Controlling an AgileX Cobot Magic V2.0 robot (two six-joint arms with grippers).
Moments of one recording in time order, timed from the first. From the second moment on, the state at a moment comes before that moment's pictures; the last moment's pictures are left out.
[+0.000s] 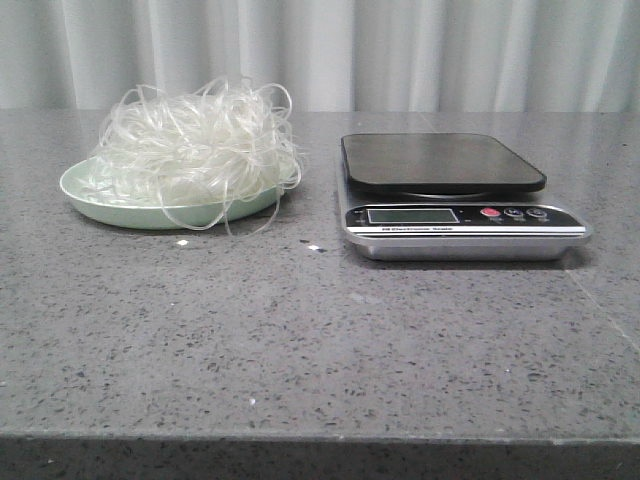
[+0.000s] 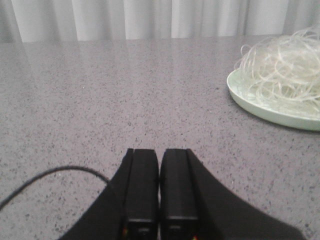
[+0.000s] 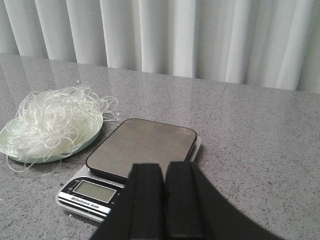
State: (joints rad) left arm -0.02 0.03 -0.02 -0.03 0.19 0.05; right arm 0.36 0.33 -0.38 0.10 0.21 -0.01
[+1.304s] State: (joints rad) left arm -0.02 0.00 0.00 -0.03 0.15 0.05; right arm 0.36 0.33 -0.38 0.10 0.21 -0.01
